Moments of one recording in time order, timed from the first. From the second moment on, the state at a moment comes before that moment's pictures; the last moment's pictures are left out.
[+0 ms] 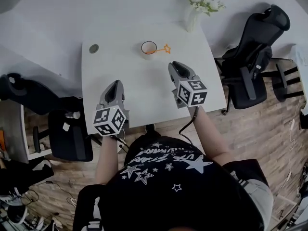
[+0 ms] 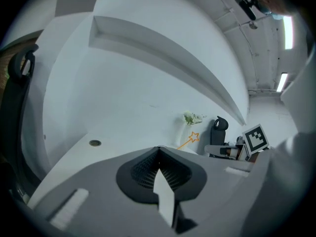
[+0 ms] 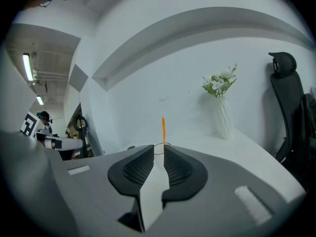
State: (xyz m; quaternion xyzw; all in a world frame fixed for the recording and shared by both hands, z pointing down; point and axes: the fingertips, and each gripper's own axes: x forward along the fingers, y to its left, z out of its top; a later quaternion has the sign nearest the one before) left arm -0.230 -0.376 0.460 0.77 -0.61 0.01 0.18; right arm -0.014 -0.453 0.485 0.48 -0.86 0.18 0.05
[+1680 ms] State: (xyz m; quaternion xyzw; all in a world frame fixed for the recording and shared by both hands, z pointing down) left arm -0.254 -0.422 0.460 0.78 -0.60 0.01 0.18; right arm -0.049 -0.509 0.450 0.48 -0.86 0.13 0.04
